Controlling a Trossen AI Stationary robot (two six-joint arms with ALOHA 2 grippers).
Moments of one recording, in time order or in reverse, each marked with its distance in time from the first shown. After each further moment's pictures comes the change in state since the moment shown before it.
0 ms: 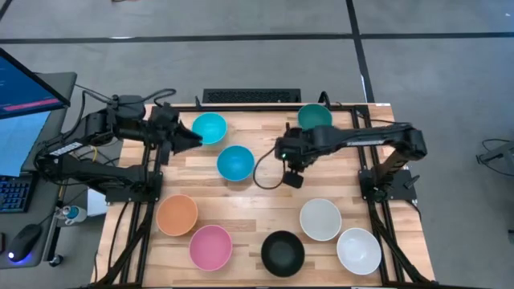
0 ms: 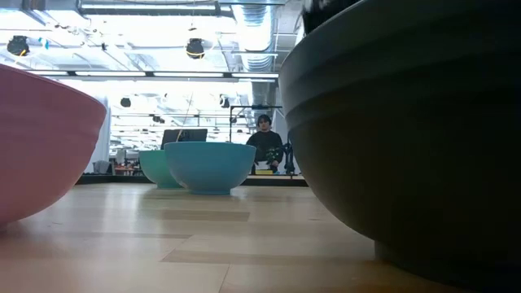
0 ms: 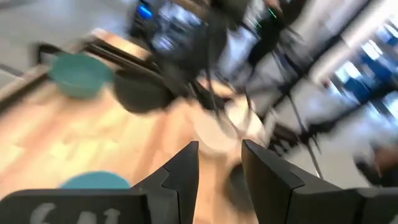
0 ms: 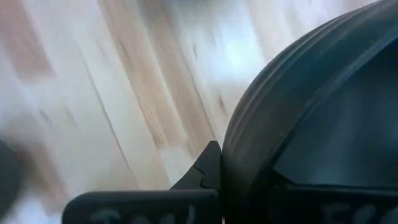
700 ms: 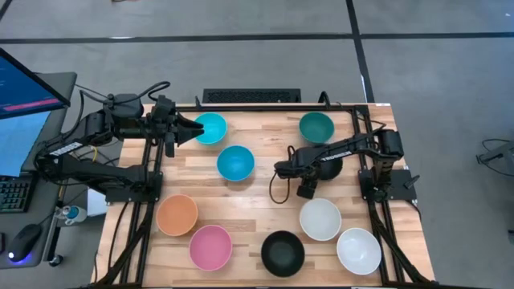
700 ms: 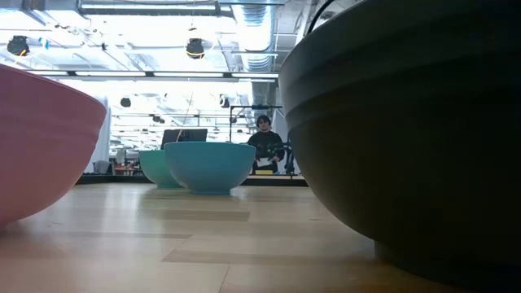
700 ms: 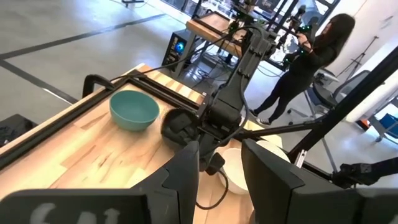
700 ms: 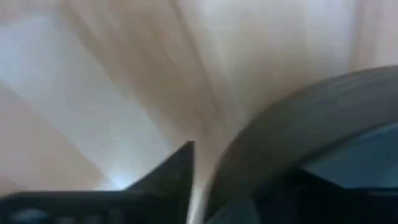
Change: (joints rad) left arm -0.001 -0.002 -0.001 0.089 -0.214 -0.057; right arm 0.004 0.231 -0.366 0.040 -0.018 0.057
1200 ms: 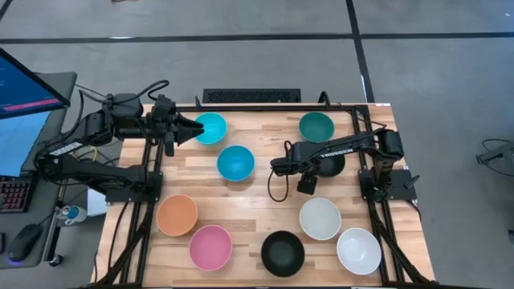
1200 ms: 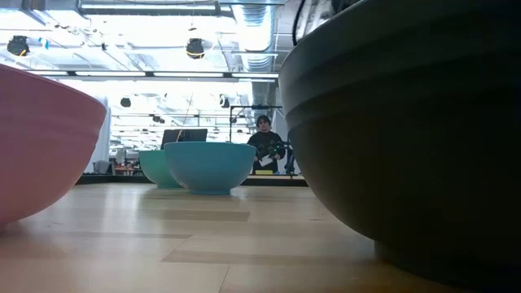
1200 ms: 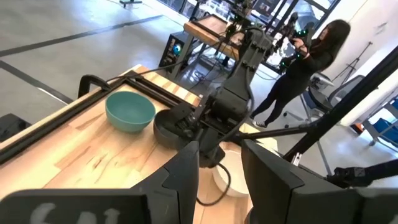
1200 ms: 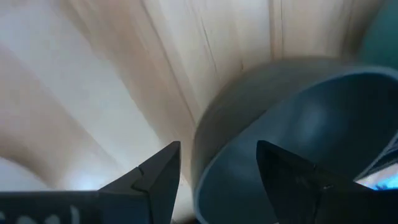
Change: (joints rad) left arm 0.000 0.000 0.000 0.008 0.011 -0.021; right arm 0.006 0.000 0.173 -0.275 0.097 -0.023
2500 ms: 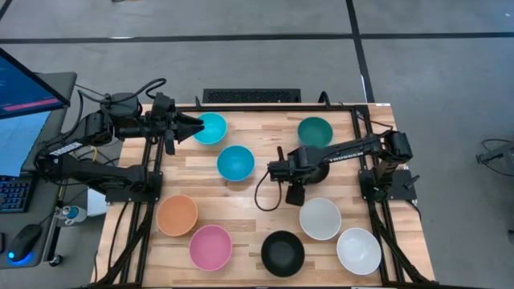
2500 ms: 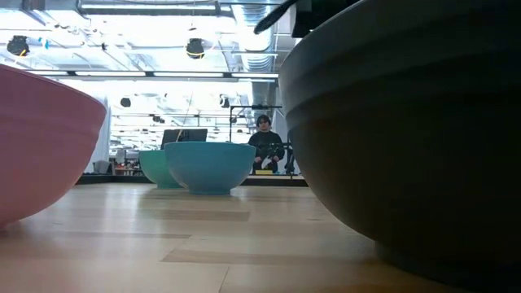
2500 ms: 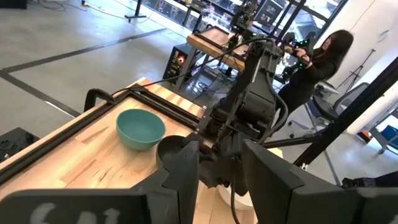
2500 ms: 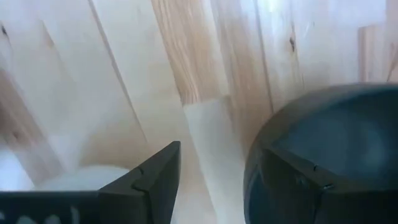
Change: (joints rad) left arm 0.000 0.000 0.000 0.045 -0.040 0.020; right arm 0.087 -0.067 0.070 0.251 -0.182 -0.034
